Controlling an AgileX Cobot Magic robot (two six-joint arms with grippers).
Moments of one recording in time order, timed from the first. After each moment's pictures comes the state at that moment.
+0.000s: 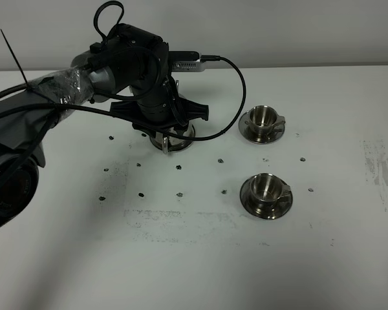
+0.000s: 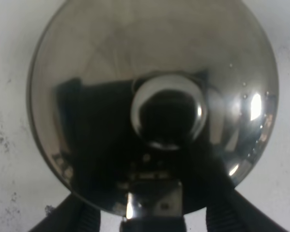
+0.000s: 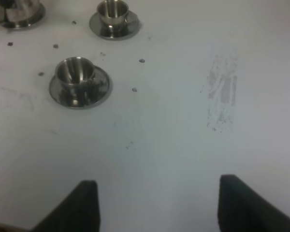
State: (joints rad) left arm -0.49 2.33 -1.96 0.09 0.94 -0.43; right arm -0.01 0.02 -0.52 0.09 1.12 -0.15
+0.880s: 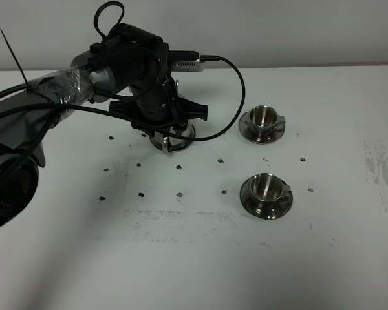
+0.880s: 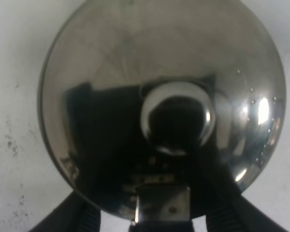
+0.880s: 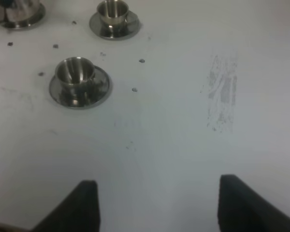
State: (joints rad) left arm -0.49 2.33 -1.96 0.10 0.94 -0.43; right arm -0.01 0.02 -0.52 0.09 1.12 -0.15
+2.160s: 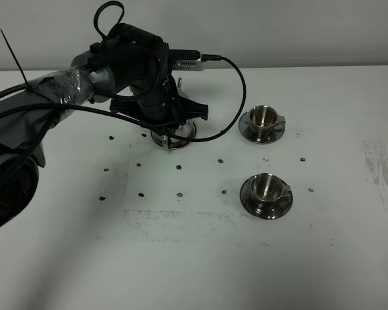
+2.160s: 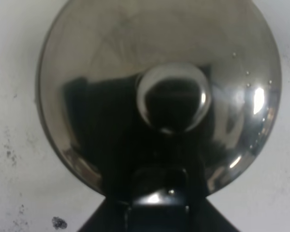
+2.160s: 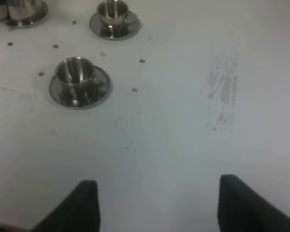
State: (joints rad) left arm -0.49 2.33 -1.96 0.10 0.92 -0.41; right arm -0.01 0.02 -0.52 0.09 1.12 -0.15
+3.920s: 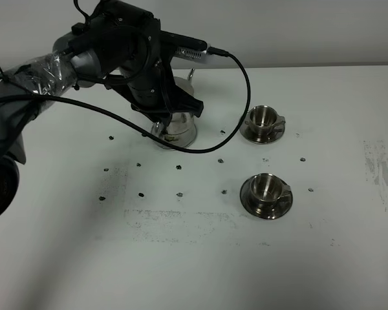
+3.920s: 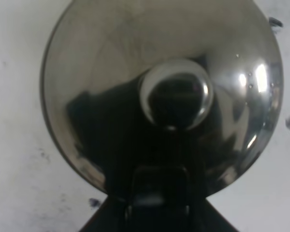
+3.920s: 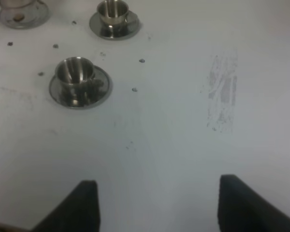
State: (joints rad) left arm -0.49 2.24 -1.98 0.09 1.02 -0.10; right arm -0.01 0.02 -0.52 0.09 1.12 -0.15
